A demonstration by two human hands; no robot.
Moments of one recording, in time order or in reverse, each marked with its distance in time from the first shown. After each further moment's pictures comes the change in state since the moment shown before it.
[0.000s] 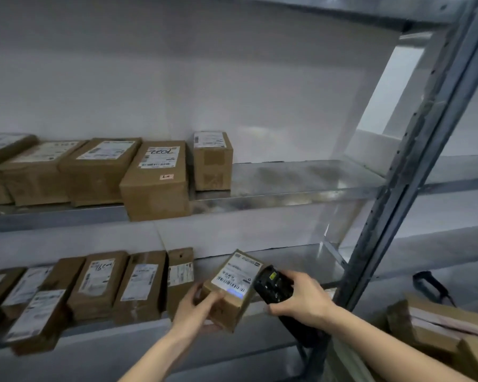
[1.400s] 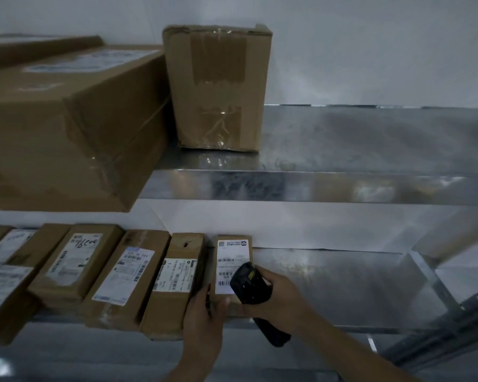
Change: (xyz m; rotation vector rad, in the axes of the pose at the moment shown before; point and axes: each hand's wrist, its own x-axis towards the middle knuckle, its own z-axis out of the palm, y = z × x) left_hand 0.188 -0.117 0.027 0.292 0.340 0.048; right_hand 0.246 0.061 0.151 0.434 -0.325 -0.252
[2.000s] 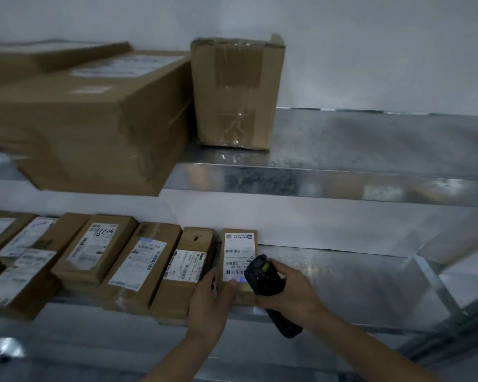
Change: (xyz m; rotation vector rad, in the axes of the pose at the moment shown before) left_hand -0.004 0.022 -0.004 0.006 0.026 0.002; right_hand -0.008 -0.003 -0.016 -0.041 0.076 0.012
